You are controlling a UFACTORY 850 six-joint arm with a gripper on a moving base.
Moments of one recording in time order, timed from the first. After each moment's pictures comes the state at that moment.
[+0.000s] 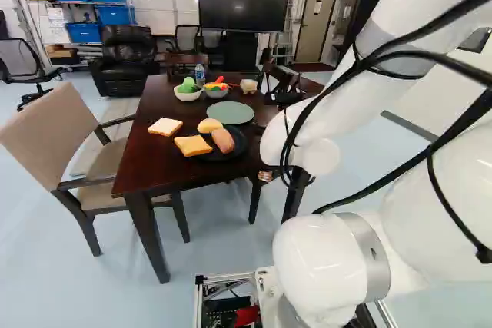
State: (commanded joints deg) arm -1.5 16.5 -8.7 0.0 42.1 0.0
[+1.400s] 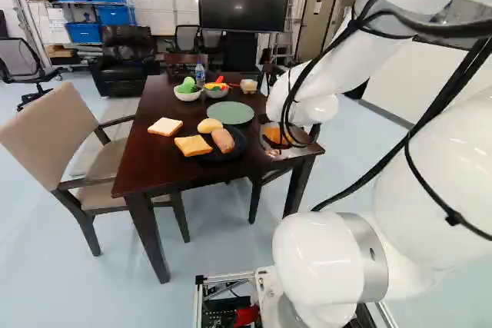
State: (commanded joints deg) arm -6.4 11.1 -23.6 0.0 16.4 0.0
